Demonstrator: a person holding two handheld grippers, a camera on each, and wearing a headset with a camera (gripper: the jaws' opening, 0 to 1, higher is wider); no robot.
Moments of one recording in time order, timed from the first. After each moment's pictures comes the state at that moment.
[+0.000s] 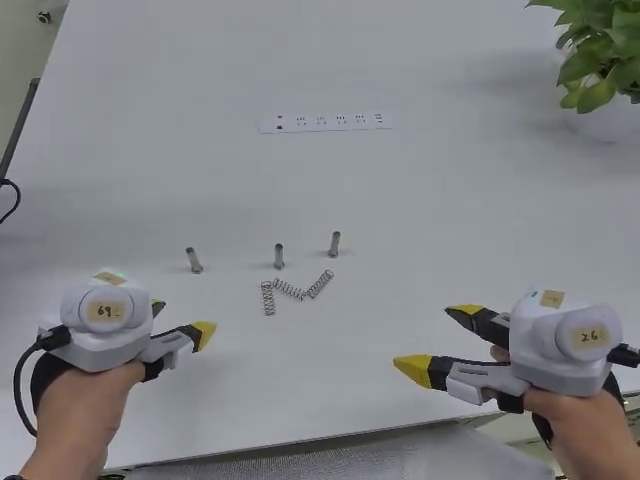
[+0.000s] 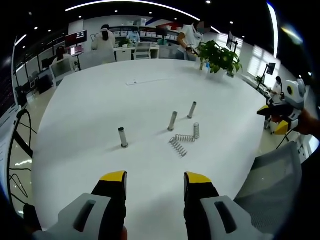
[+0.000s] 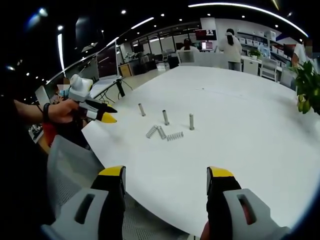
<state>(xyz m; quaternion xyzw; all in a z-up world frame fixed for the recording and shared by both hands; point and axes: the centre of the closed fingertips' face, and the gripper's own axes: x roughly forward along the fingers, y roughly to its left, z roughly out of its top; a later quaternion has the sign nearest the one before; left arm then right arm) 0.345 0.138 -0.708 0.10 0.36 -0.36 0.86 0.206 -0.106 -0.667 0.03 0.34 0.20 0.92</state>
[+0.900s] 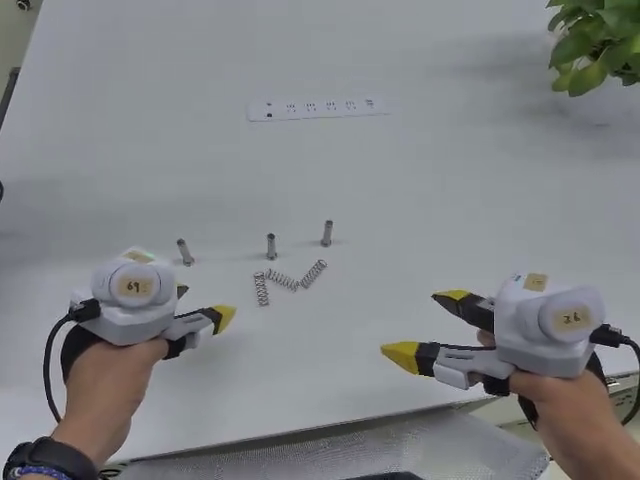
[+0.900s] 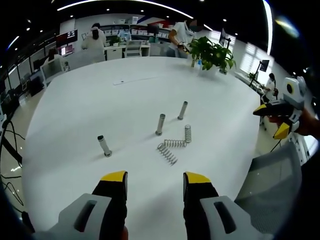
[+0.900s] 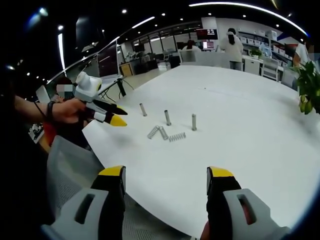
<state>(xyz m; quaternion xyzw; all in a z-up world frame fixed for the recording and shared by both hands) 0.346 0.097 -0.718 0.10 0.37 -0.39 0.84 0.211 -0.098 -0.669 0.03 0.34 0.21 0.92</state>
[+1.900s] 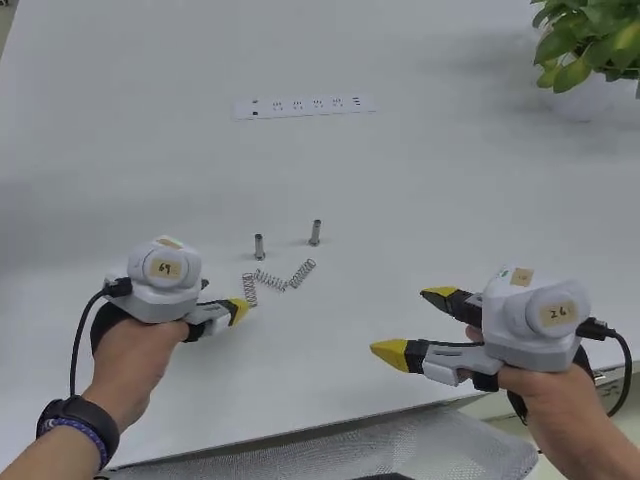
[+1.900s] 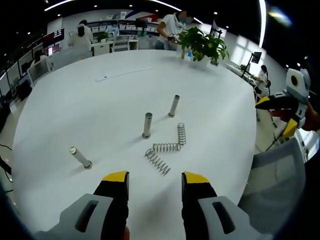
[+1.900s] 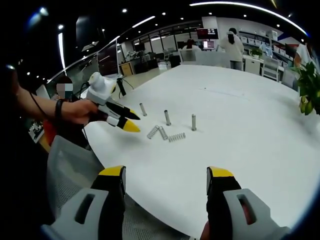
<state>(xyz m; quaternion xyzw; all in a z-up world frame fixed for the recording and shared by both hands) 0.356 0.058 -0.745 0.12 0.38 -0.43 0.81 0.214 -0.100 -0.668 0.03 0.34 0.21 0.91</state>
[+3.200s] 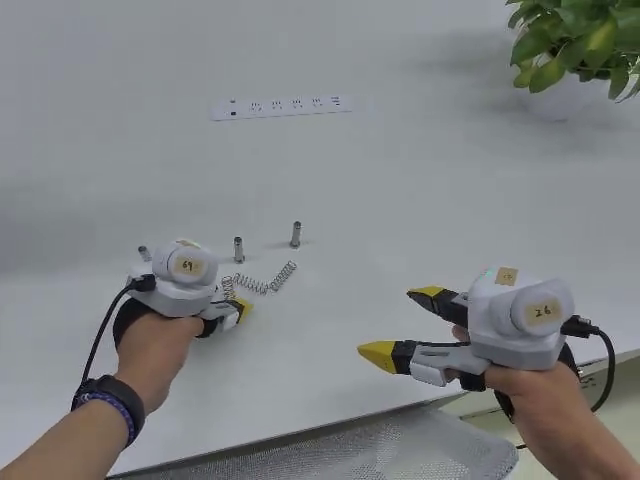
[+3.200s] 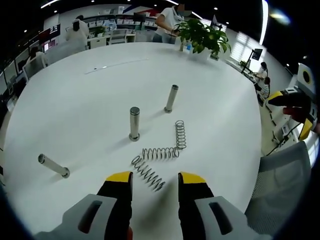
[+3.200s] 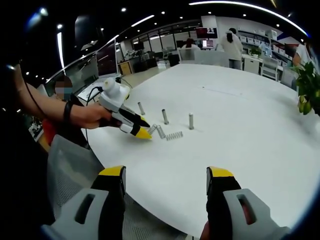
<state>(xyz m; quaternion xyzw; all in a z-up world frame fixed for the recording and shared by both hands) 0.361 0.024 -0.780 0.13 0.40 -0.44 0.79 0.212 -0.108 -0.667 0.03 0.35 0.21 0.91</state>
